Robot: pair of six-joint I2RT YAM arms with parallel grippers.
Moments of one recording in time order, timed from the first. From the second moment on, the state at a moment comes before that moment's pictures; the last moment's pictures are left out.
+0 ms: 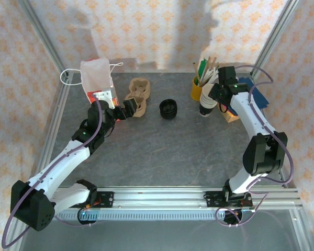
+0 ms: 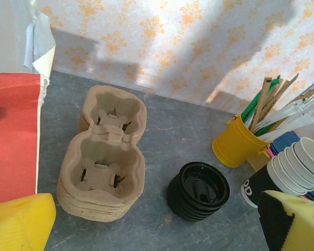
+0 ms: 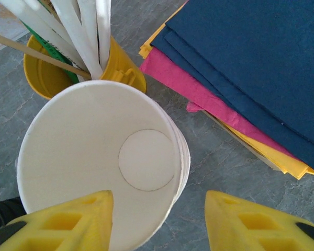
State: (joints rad) left arm -0.37 1.07 0.80 -0.04 -0.10 -0.50; right arm 0.12 1.63 1.46 -0.77 0.14 0.57
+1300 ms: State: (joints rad) left arm -0.37 1.07 0.78 0.01 -0.08 -0.49; right arm 0.12 1.70 1.57 -0.82 0.15 0.55
